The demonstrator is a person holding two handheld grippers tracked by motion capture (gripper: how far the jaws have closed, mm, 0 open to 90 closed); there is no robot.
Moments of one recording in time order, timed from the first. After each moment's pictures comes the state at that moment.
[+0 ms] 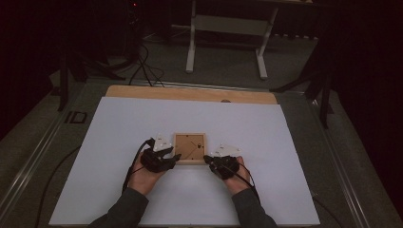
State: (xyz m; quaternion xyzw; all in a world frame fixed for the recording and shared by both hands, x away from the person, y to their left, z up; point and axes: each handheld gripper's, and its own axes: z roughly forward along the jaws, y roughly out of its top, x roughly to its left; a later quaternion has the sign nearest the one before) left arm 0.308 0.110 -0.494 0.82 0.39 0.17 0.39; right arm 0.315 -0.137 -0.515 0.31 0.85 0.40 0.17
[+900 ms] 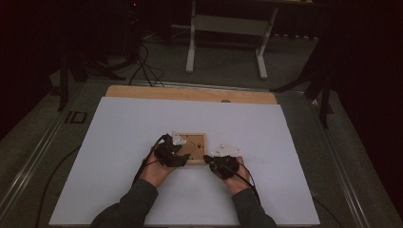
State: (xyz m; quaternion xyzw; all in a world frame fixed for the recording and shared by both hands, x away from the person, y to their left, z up) left arm 0.337 0.078 -0.505 0.85 0.38 0.17 0.32; right arm 0.316 -0.137 -0.516 0.32 0.84 0.40 0.17
